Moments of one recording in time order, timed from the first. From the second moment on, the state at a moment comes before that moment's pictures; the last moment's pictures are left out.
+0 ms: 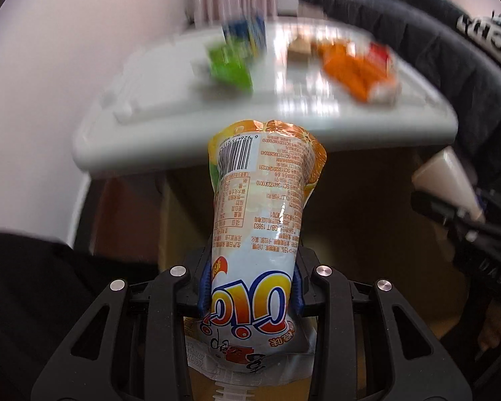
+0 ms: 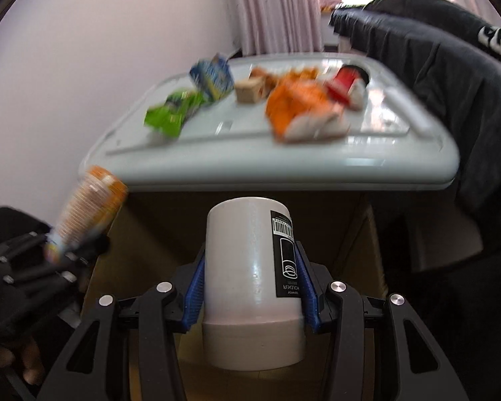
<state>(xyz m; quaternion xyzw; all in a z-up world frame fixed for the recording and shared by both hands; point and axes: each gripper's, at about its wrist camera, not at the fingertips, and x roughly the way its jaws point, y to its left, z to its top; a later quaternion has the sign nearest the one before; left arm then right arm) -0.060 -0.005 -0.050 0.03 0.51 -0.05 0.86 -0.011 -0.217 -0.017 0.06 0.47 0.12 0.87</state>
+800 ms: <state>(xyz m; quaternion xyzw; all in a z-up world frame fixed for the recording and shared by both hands) -0.031 -0.017 -0.100 0.06 0.59 -0.01 0.81 0.006 -0.217 -0.050 0.04 0.52 0.07 0.85</state>
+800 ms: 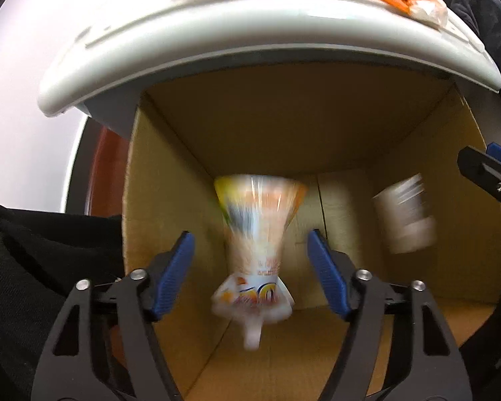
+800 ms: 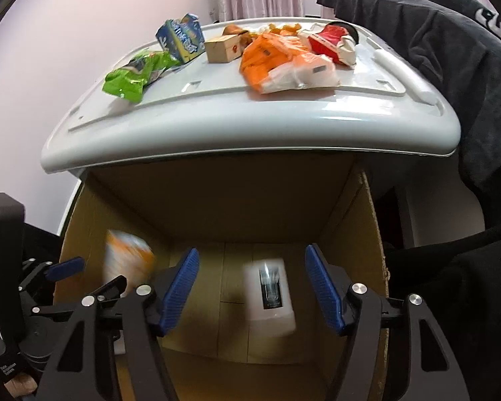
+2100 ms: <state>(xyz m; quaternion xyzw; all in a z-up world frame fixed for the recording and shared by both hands) 0.042 -0.006 -0.008 0.03 0.46 0.00 0.89 0.092 -0.238 0.008 0.03 0.45 0.04 0.89</state>
